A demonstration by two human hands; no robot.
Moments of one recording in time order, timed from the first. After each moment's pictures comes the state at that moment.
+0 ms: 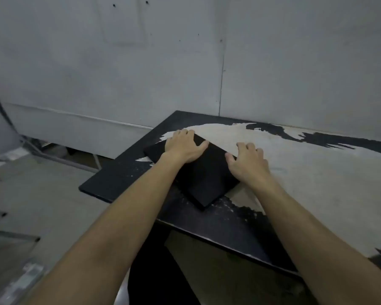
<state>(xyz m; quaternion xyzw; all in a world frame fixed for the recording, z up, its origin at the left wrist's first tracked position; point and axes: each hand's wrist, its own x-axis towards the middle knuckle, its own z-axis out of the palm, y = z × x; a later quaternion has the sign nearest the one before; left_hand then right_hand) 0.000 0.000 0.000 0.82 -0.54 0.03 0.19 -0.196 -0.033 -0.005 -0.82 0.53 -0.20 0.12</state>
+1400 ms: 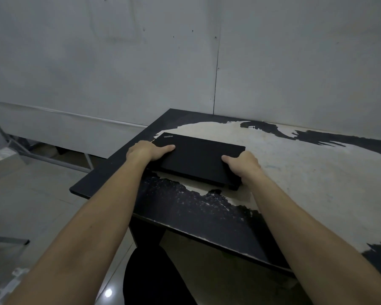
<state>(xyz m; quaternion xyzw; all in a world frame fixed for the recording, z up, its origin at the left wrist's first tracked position) 0.074 0.029 -0.006 0.93 -0.31 -0.15 0.14 -0.192 -0.066 -0.021 -0.65 0.62 -0.23 0.38</state>
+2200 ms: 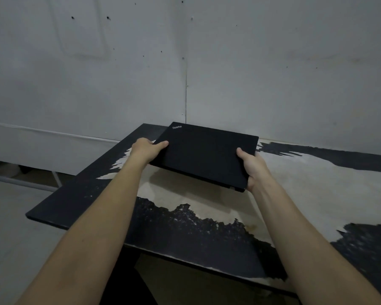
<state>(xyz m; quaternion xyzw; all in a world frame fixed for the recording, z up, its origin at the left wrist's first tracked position) 0.023 -0.033 0.014 0.80 -0.37 -0.18 0.44 -0.282 -0.092 0.013 -0.37 0.41 -0.48 0.68</state>
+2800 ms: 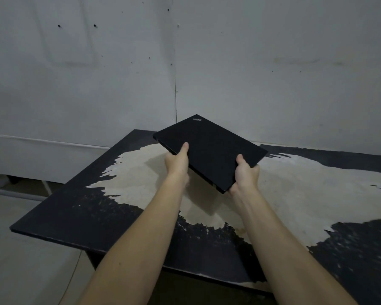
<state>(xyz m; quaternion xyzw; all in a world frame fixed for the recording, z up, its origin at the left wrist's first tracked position) -0.113 -0.076 -0.004 0.51 -0.17 -0.38 0.75 -0.274 -0.085 0.003 -0.21 0.41 -0.61 0.64</state>
